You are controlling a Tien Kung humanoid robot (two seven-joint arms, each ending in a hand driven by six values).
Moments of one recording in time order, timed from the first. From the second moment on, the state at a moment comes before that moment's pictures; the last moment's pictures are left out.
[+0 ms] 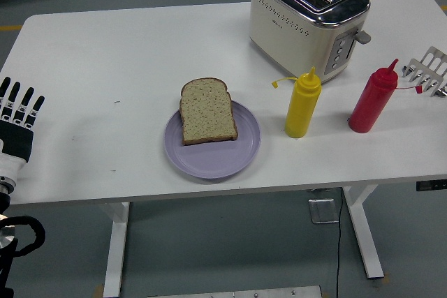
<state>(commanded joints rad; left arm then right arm) -0.04 0.18 -1.56 -1.37 0.41 0.01 -0.17 0.14 -0.30 1.97 1.33 -0.20 0.05 -0.07</state>
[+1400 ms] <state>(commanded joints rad) -0.05 0.18 -1.56 -1.37 0.41 0.01 -0.17 0.13 -0.26 2.02 1.33 -0.23 0.07 -0.09</state>
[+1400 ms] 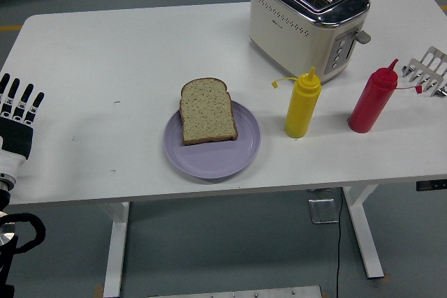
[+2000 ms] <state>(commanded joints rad) -0.05 0.18 -1.56 -1.37 0.41 0.01 -0.17 0.12 -0.26 2.02 1.33 -0.21 0.07 -0.10</state>
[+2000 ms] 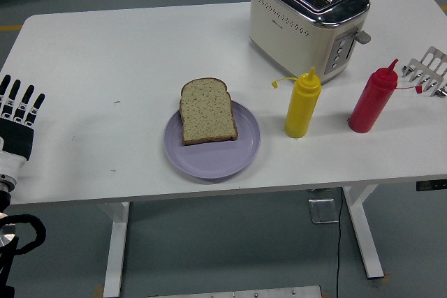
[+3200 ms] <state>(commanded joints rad) -0.05 0.18 -1.54 -1.38 0.41 0.01 -0.17 0.11 -0.24 2.01 1.35 -0.21 0.07 -0.07</state>
